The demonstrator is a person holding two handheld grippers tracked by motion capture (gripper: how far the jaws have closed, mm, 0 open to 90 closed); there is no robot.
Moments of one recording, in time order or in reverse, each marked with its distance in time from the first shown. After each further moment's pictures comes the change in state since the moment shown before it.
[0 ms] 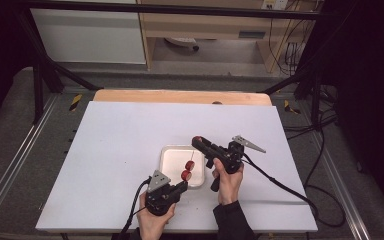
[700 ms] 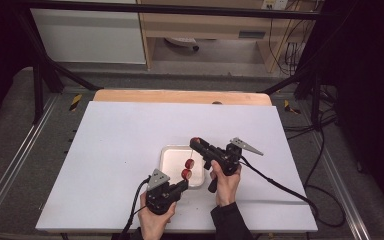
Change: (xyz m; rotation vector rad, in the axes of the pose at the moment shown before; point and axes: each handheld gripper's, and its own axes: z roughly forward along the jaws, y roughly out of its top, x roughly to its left) left arm 0.000 0.002 0.002 -0.010 -0.014 -0.054; right arm 0.000 -0.009 0.003 -0.017 0.008 -0.011
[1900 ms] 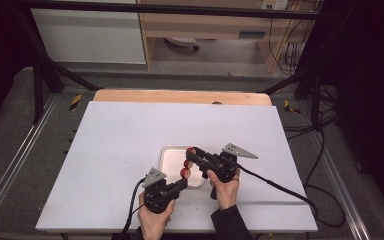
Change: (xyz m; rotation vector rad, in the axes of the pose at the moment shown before) left arm 0.003 0.003 -0.003 -0.021 -0.019 -0.087; right arm 0.001 -0.017 -0.002 0.120 0.014 -0.135
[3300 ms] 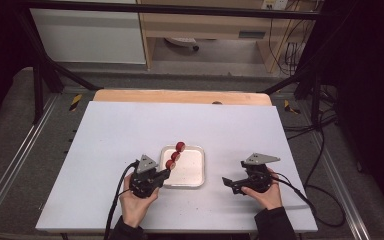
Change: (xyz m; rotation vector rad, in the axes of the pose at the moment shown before) left arm 0.038 0.037 -0.012 0.157 0.139 0.251; right arm -0.058 -0.004 -0.082 0.462 -0.295 -0.298
